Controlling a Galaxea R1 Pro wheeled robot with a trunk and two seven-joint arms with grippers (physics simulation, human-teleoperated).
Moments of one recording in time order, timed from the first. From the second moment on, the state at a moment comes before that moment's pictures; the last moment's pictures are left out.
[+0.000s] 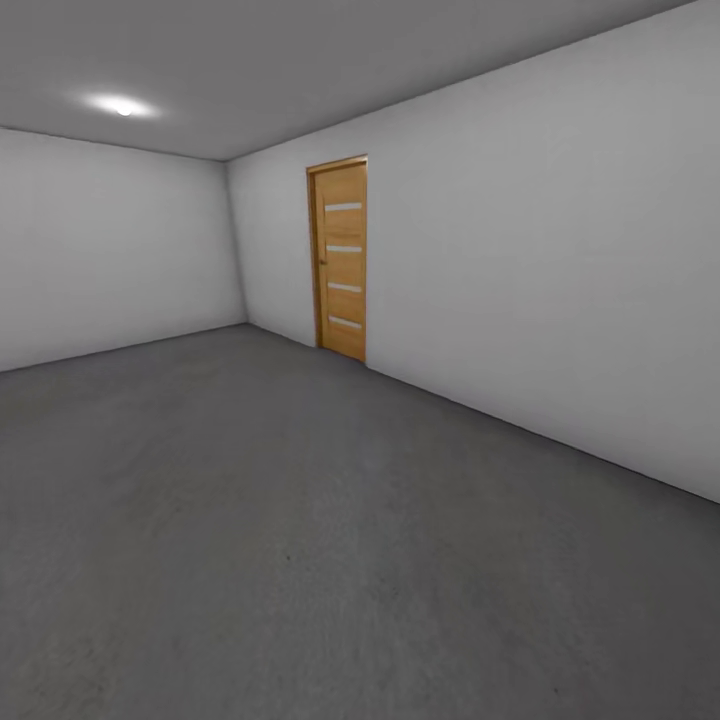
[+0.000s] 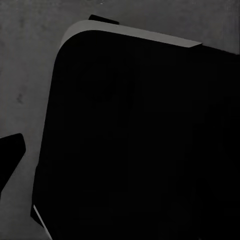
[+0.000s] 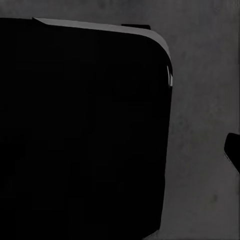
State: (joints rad) left arm 0.00 -0.02 0.03 -0.04 0.22 -0.05 0.00; right arm 0.00 0.00 0.01 0.00 0.02 -0.12 0.00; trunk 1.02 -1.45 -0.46
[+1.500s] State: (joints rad) left arm 0.00 -0.02 0.03 -0.04 0.22 -0.05 0.00; right arm 0.00 -0.01 0.01 0.00 0.01 -0.12 -0.01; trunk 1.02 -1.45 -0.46
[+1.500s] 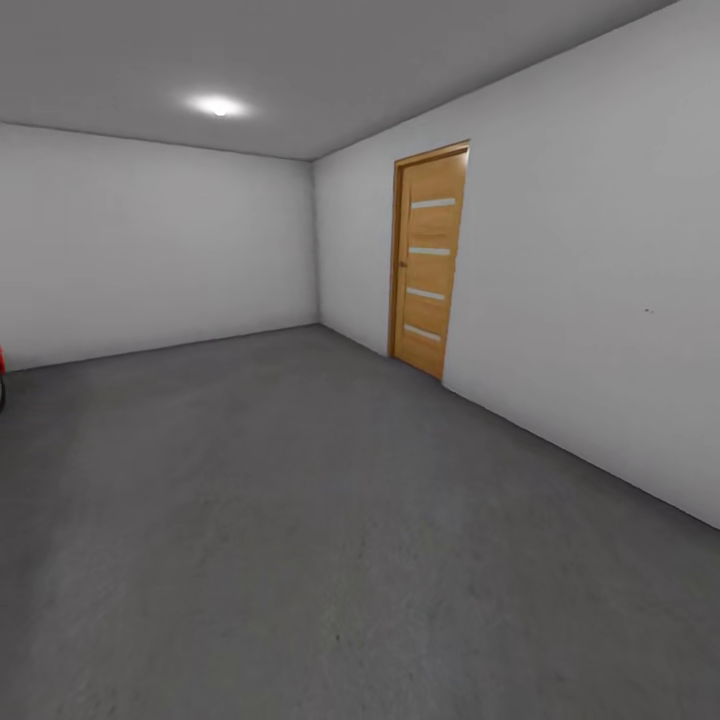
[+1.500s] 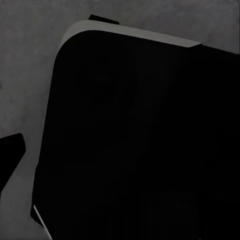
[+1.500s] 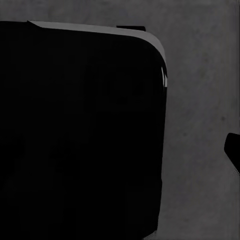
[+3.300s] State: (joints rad) left arm 0.00 -0.02 0.02 -0.04 0.22 -0.04 0.00; right arm 0.00 0.00 0.01 0.00 0.01 -0.13 -0.01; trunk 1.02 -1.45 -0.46
